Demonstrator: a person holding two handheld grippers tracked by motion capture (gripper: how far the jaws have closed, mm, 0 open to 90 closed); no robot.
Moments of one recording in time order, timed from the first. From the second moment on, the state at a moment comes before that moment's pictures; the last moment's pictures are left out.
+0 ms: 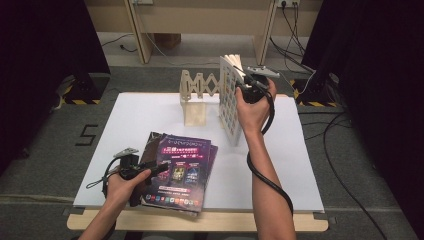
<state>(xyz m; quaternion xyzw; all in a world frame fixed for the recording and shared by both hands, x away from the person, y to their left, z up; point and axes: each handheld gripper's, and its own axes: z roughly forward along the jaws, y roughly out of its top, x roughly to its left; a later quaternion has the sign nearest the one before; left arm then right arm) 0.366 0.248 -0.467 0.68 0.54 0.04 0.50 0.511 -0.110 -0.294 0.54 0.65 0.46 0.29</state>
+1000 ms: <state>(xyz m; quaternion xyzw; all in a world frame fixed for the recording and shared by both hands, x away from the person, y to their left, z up) 0.365 0.244 -0.470 0.68 0.54 0.03 0.50 0.501 -0.123 -0.307 0.55 0.65 0.43 0.31</state>
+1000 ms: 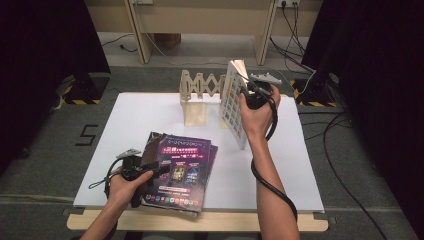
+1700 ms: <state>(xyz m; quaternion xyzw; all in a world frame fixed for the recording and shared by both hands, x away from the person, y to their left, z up) 0.367 0.244 -0.470 0.68 0.54 0.03 0.50 0.504 -0.124 -0.303 0.57 0.66 0.39 0.30</state>
